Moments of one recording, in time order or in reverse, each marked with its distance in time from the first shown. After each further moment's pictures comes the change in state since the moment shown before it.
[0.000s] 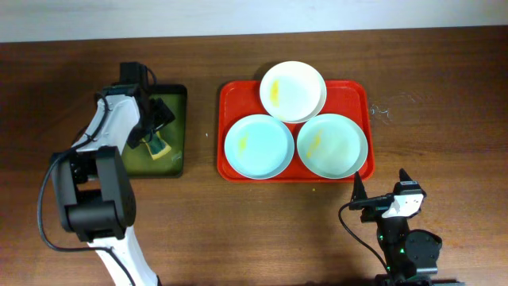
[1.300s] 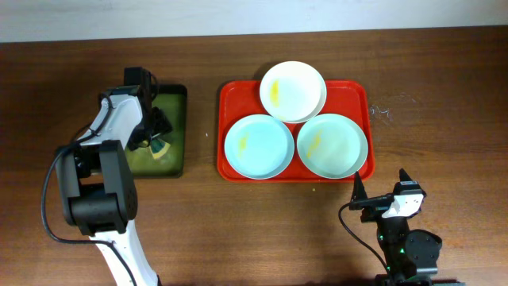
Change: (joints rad) left arm 0.000 0.041 0.014 -0.055 -0.063 0.119; right arm 0.000 0.000 0.000 0.000 0.000 0.000
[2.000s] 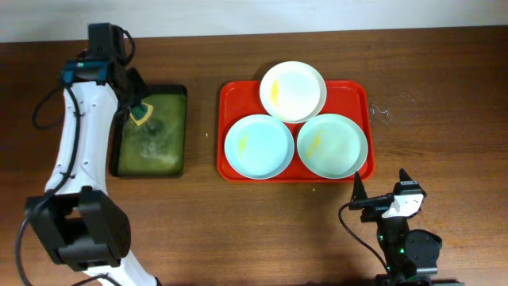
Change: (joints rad) left arm 0.000 -0.242 0.227 -0.206 0.008 0.001; right arm 0.000 0.000 0.000 0.000 0.000 0.000
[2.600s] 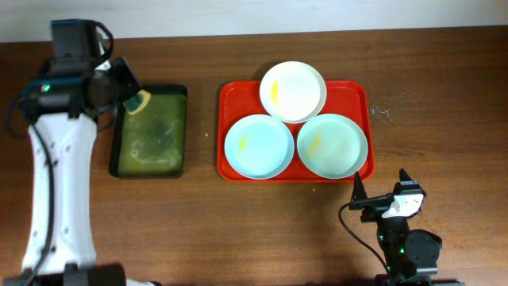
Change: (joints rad) left arm -0.003 -0.271 0.029 -0.061 0.169 0.063; right arm 0.000 0.000 0.000 0.000 0.000 -0.001
